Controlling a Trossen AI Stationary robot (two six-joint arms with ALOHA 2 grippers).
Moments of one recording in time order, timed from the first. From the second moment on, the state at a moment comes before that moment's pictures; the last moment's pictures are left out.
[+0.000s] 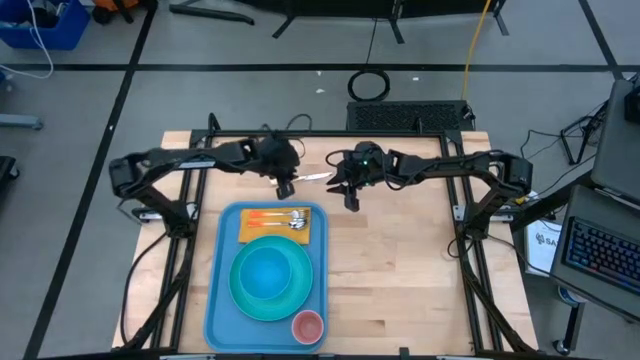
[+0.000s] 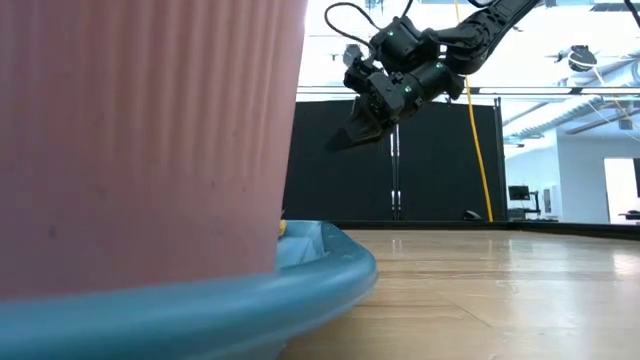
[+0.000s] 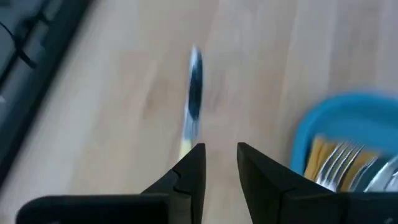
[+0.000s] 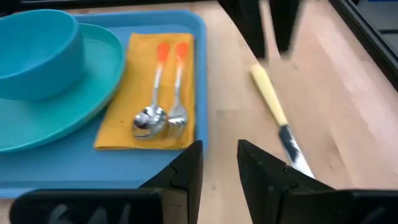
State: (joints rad) left arm 0.44 1.52 0.99 -0.36 0.09 0.15; right arm -0.34 1.63 0.95 0.10 -0.32 -0.14
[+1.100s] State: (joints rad) left arm 0.30 0.98 0.51 0.09 0.21 -0.04; right arm -0.40 2.14 1.76 -0.69 -0.37 -0.38
